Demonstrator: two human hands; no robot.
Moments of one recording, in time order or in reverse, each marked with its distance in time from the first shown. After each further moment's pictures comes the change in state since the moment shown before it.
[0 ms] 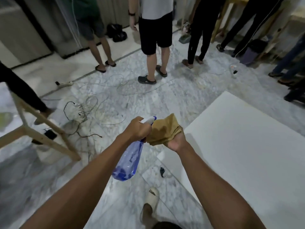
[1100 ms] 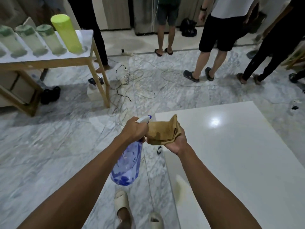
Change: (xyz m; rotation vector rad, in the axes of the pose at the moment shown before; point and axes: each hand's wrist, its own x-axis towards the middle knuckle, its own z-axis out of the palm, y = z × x) left_hand -0.242 -0.022 0.212 -0.377 0.502 -0.302; right_hand -0.176 0.004 -0.148 -0.395 -0.240 0.338
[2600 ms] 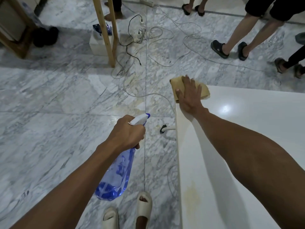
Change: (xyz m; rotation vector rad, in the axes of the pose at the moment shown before) left_hand 0.074 -0.156 0.028 -0.078 0.065 -0.175; right_hand 0.229 -0.012 -0.075 -2.032 0.133 -0.643
